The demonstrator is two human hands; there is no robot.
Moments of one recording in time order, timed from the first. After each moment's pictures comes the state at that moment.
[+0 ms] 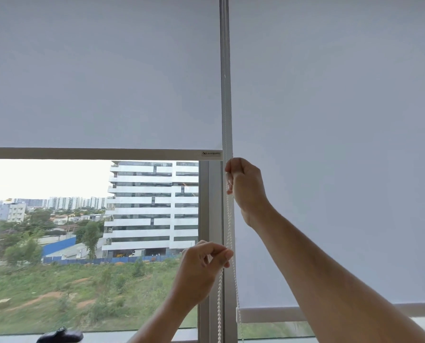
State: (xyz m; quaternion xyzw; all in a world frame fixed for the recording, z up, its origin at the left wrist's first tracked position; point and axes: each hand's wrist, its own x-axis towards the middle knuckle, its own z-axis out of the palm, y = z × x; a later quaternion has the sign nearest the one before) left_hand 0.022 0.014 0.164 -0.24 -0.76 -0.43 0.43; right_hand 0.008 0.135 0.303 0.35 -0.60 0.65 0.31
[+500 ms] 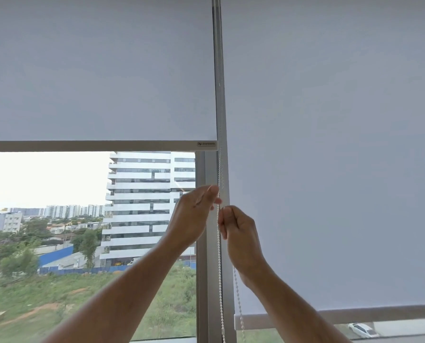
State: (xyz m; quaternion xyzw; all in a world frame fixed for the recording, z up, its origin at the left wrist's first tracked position) left_hand 0.043 0.020 0.268 -0.24 -0.74 -0.43 0.46; right_hand 0.021 0.135 0.224 0.37 -0.59 0.64 0.33
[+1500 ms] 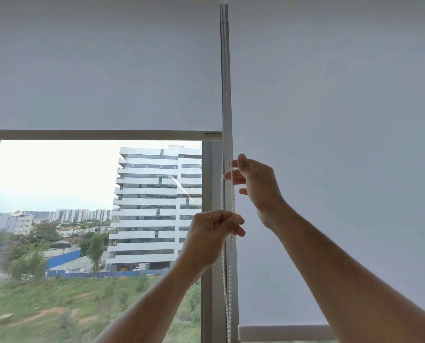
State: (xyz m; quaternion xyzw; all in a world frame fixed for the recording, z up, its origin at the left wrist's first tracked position) left_hand 0.059 0.041 0.251 -0.30 -0.69 -0.54 0.38; right_hand 0.041 0.165 0.330 0.37 -0.61 0.63 0.31
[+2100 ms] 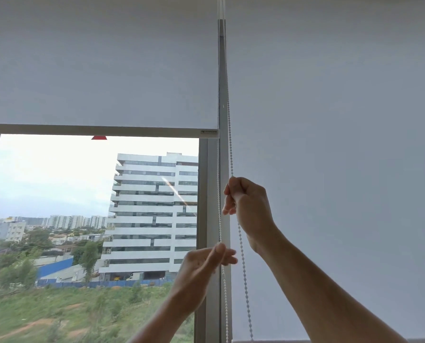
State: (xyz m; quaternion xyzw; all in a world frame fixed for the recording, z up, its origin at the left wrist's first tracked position) left_hand 0.049 0.032 0.211 -0.30 -0.73 -0.49 0.37; right_hand 0.049 0.160 0.310 0.40 -0.59 0.61 0.35
